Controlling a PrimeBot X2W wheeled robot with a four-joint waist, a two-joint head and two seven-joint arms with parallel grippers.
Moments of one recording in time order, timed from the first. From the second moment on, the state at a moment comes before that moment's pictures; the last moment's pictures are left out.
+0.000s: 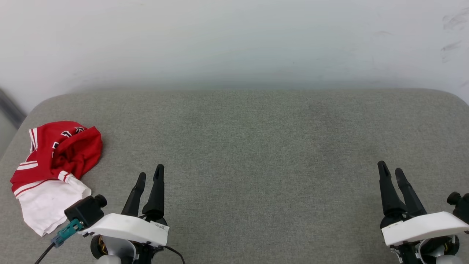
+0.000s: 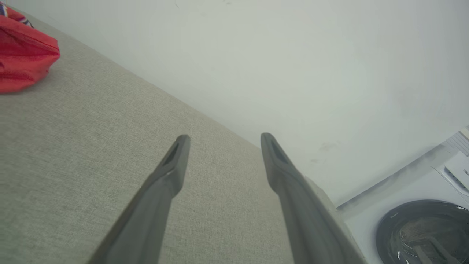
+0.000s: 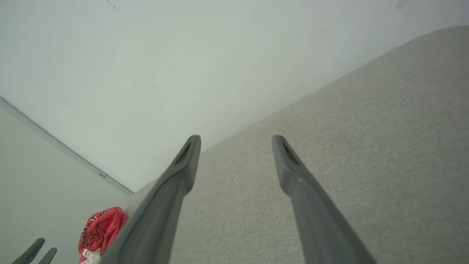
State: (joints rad) left arm -0.09 0.07 -0.06 0.18 -0.79 -0.13 -0.09; right arm -0.04 -0.07 -0.05 0.12 0.73 0.13 -0.05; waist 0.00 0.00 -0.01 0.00
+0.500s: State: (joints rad) left arm -0.09 0.08 -0.07 0.18 -0.58 -0.13 -0.14; right arm -0.03 -0.06 -0.05 0.08 0.50 0.13 -0.04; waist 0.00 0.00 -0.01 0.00
